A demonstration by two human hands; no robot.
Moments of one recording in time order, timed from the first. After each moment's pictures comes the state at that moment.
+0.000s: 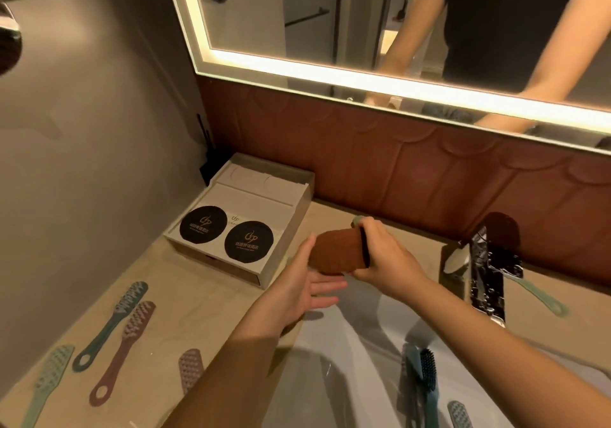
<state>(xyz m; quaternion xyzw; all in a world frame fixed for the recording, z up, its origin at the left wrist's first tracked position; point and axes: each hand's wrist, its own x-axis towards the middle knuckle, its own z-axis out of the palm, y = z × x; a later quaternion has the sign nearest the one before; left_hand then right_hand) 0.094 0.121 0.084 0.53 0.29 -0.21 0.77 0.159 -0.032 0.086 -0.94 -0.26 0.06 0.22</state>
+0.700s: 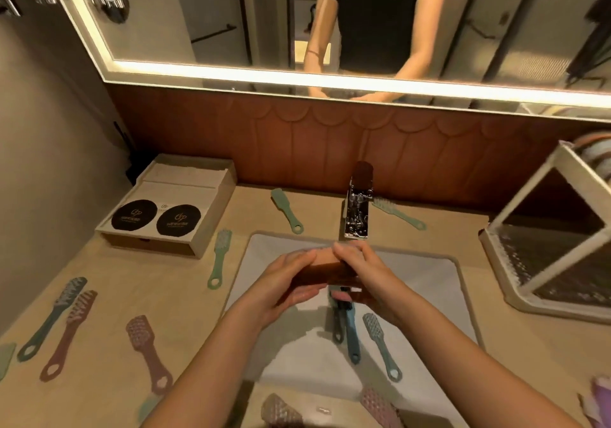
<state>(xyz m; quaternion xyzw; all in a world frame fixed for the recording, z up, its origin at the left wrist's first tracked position) -0.020 0.006 0.112 0.57 0.15 -0.23 0.78 -0.013 -0.154 0.119 -0.66 0.11 0.25 0.70</state>
